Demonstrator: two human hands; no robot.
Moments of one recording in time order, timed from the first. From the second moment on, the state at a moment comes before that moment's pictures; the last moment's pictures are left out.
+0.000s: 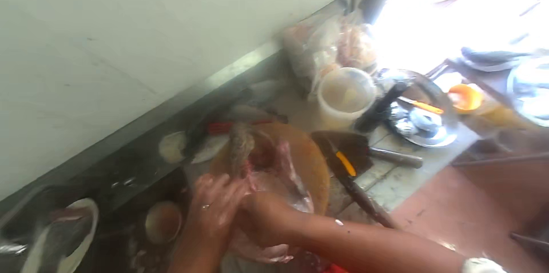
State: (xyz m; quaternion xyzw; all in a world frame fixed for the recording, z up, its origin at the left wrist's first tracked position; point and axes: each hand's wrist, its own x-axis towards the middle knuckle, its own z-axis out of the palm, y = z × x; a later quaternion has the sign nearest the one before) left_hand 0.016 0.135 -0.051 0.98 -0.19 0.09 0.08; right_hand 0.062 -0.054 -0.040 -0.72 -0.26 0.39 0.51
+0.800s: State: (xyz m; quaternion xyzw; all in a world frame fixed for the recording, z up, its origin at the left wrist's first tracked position) left_hand 0.044 0.166 -0.019 0.94 -0.17 -0.29 0.10; right_hand 0.076 -0.251 -0.168 -0.89 0.11 0.25 0.37
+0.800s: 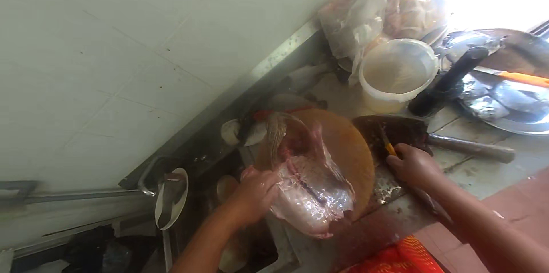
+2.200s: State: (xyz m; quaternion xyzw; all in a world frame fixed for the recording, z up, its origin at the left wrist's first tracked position) left_hand 0.068 0.217 -0.034 0.86 -0.44 -0.10 0.23; right_hand -0.056 0.059 -0.028 -0.65 0.07 0.28 0.70
